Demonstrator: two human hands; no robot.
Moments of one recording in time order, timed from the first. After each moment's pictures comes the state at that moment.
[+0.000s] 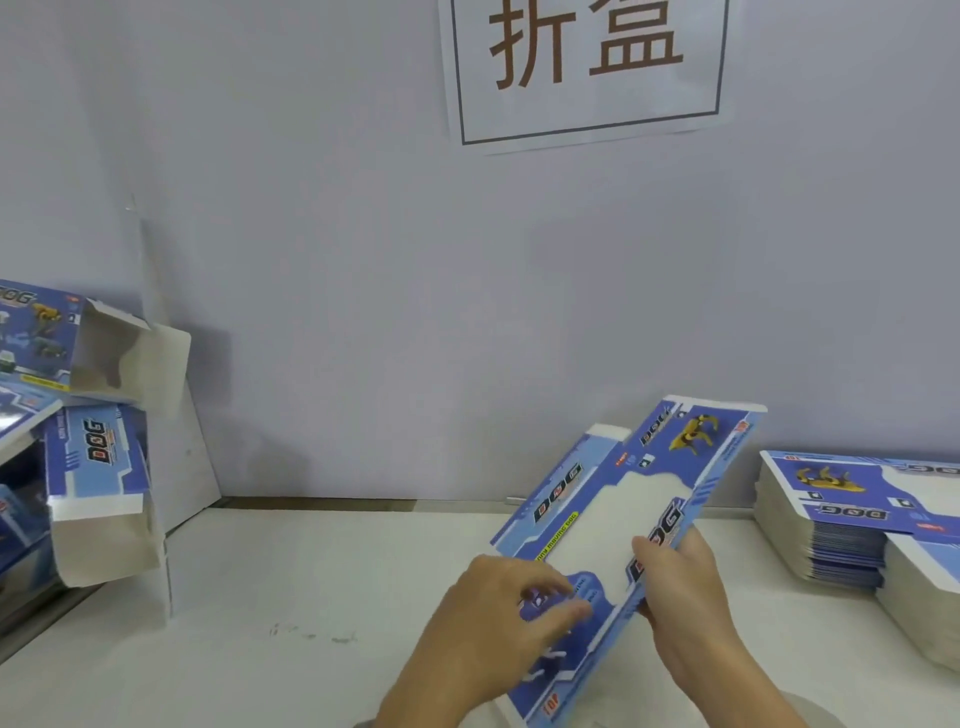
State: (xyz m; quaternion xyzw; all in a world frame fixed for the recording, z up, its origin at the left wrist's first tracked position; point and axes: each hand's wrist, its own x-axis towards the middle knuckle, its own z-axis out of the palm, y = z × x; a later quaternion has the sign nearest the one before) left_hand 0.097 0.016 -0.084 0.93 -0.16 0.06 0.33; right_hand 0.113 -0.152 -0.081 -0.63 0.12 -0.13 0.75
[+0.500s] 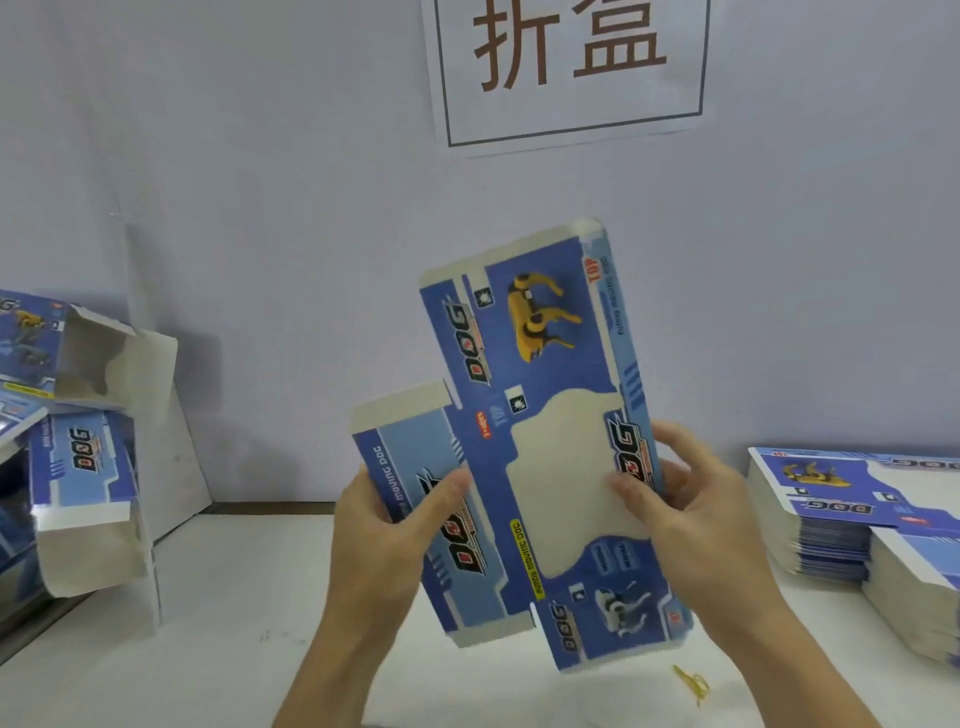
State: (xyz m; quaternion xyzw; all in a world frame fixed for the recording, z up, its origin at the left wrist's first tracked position) left_hand 0.083 0.047 -0.031 0.63 -0.07 0.27 0.73; right_hand 0.087 -0.169 -0.025 -0.68 -0.15 -0.23 0.69
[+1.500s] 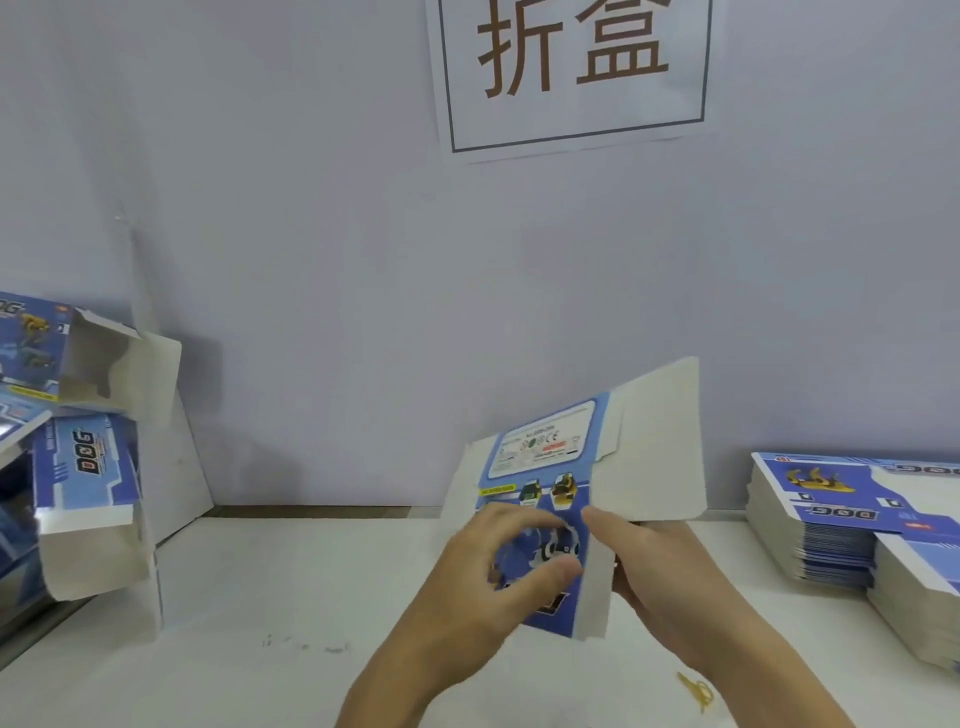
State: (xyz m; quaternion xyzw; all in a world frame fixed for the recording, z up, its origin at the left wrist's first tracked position) left_hand 0.081 0.021 -0.046 0.83 -0.21 0.07 0.52; right_hand 0.086 -0.149 -0.036 -0.65 -0.09 -0.01 0.75
